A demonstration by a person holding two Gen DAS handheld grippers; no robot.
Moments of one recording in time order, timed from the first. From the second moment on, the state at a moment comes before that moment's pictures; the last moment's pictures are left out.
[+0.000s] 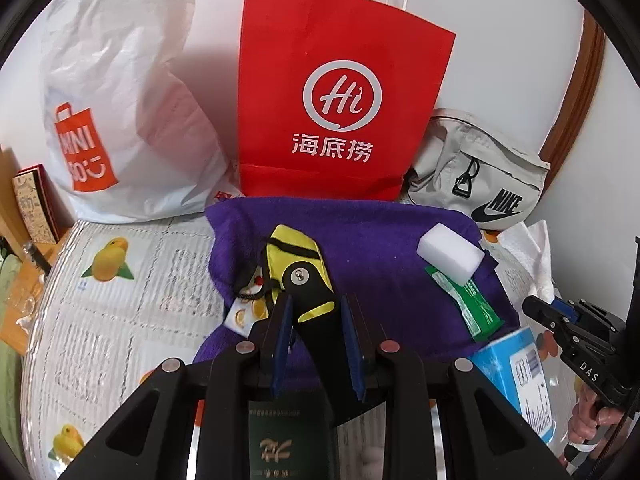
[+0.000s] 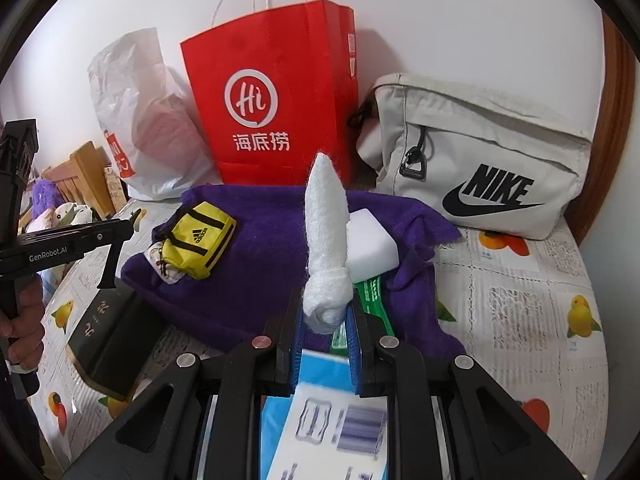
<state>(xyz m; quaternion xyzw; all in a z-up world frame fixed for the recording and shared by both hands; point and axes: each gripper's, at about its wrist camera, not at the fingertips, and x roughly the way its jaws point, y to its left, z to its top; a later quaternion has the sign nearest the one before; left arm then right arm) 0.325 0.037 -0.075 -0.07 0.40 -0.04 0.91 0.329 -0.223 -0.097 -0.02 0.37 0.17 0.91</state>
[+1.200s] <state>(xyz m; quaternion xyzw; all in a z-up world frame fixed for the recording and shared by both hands) 0.376 0.037 -0.122 -0.07 0.46 -0.03 0.88 0.380 -0.221 -0.139 -0.04 0.44 0.17 0.88</state>
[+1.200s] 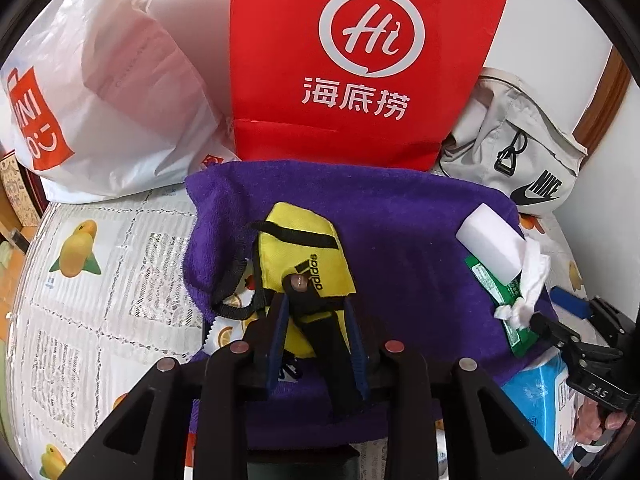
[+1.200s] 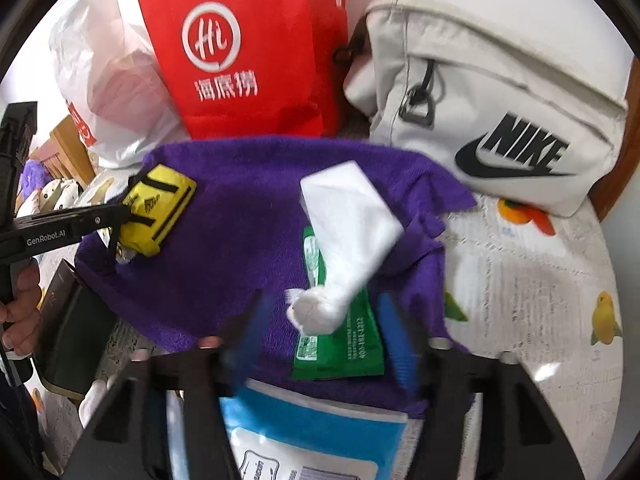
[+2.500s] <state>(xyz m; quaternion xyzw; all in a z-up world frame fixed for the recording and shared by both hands) 0.158 0.069 -0.089 -0.09 0.43 -0.01 0.90 0.147 -0.190 -0.113 -0.01 0.39 0.21 0.90</state>
